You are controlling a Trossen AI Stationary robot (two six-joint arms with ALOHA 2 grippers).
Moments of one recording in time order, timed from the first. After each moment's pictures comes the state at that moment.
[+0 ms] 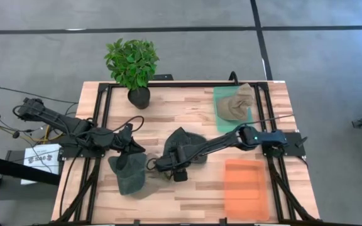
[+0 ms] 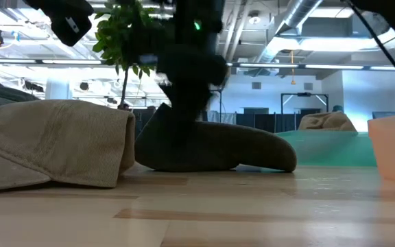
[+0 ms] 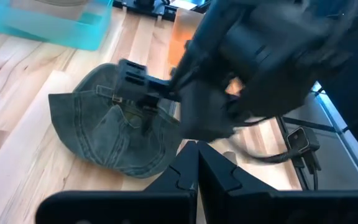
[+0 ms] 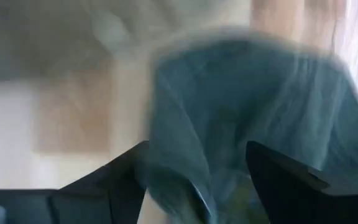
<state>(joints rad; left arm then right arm) -0.38 0.80 0.64 -0.32 -0.21 -0.40 0.27 2.43 2.15 -1.17 0.24 0.08</state>
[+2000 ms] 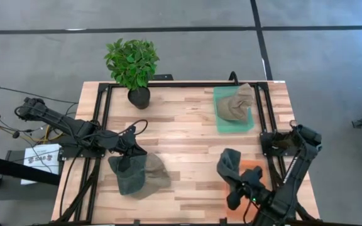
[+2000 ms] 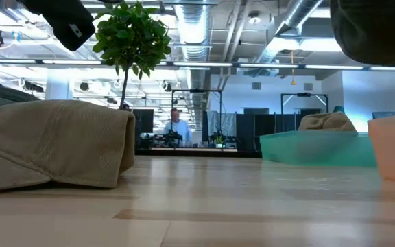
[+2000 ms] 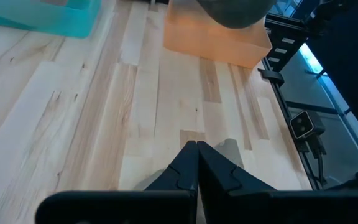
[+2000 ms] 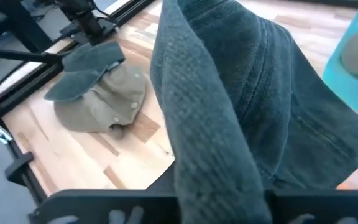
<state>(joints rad) -0.38 0.86 0.64 -0.31 -0.18 -0.38 1.03 1.84 1.65 -1.57 0.95 2.06</state>
